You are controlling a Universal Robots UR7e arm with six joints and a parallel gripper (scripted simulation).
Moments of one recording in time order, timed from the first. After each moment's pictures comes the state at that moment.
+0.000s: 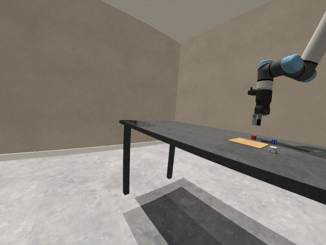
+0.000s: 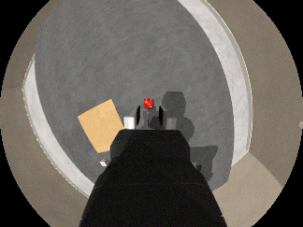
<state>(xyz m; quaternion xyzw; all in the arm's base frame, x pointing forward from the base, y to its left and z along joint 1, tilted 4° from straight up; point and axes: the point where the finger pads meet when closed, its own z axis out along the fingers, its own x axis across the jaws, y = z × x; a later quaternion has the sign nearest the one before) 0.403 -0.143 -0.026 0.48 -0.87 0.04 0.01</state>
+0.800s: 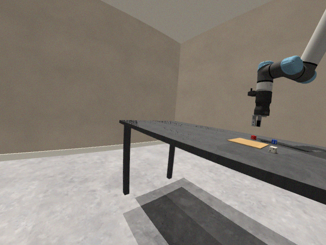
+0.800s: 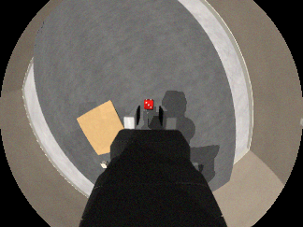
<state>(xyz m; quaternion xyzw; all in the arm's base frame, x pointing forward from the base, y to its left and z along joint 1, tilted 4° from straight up) 0.404 -0.143 -0.033 0.47 -0.88 0.04 0.01</state>
